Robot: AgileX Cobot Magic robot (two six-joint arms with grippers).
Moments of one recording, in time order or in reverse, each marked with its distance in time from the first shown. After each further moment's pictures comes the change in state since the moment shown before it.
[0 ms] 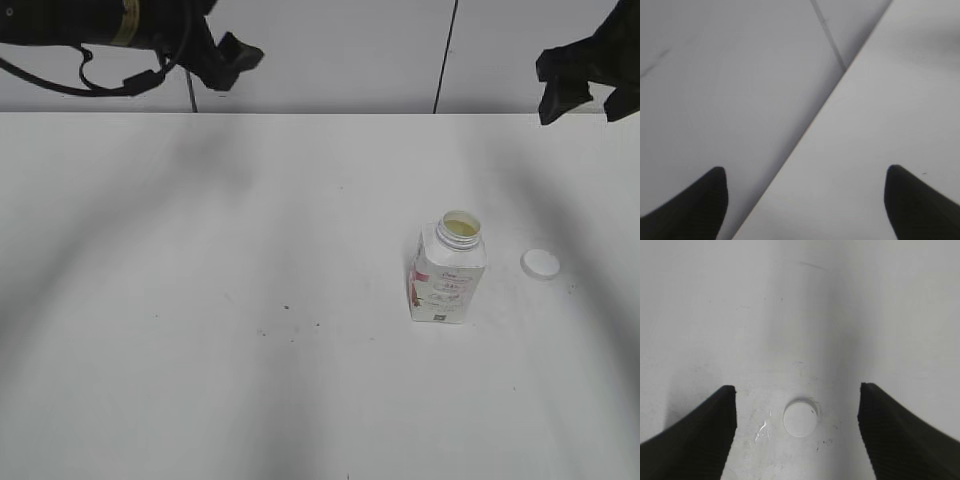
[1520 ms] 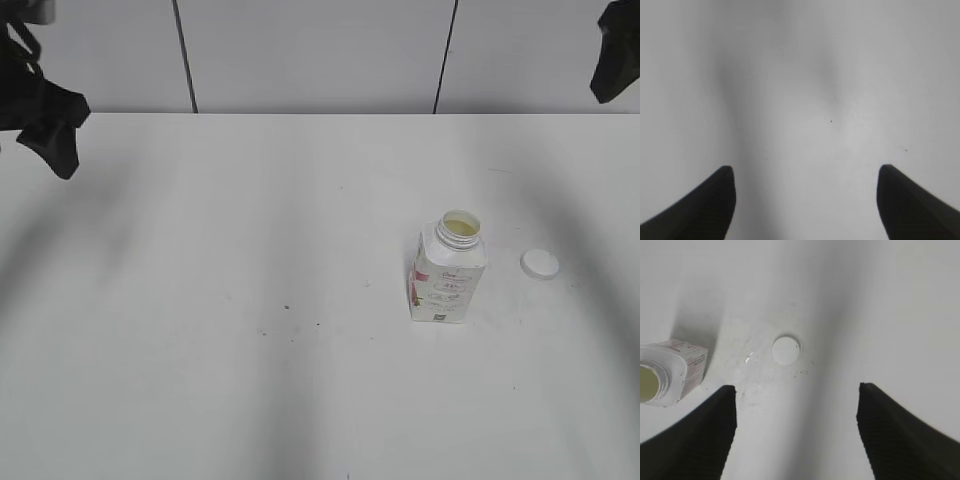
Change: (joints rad) left arm 0.113 -0.201 0.002 -1.598 1.470 1.041; right arm -0.001 -0.102 -0.151 0.015 0.374 -0.223
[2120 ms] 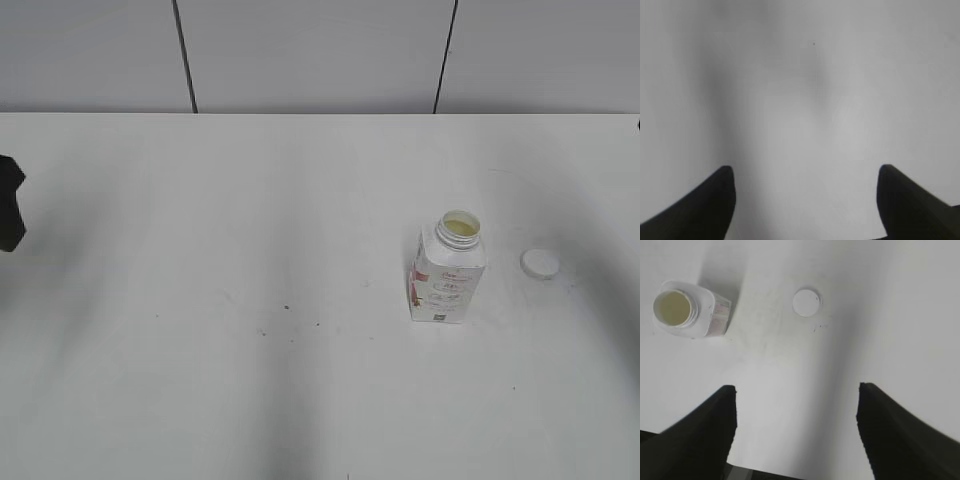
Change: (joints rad) left arm 0.000 -0.318 0.359 -0.041 -0.039 0.002; right arm 0.000 -0.264 0.256 0.054 0.003 -0.011
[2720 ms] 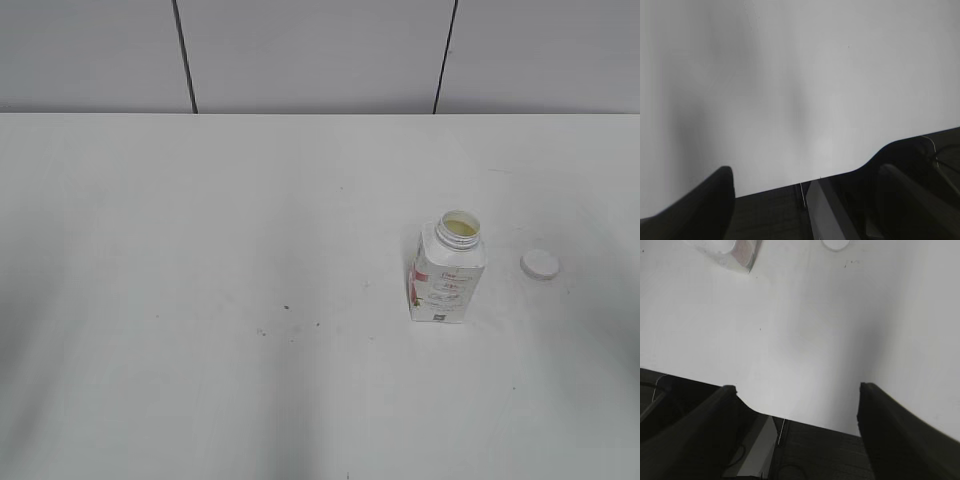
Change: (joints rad) left arm 0.000 -0.495 0.395 -0.095 -0.019 0.000; right arm 0.000 -0.368 0.380 0.066 -0.020 0.000
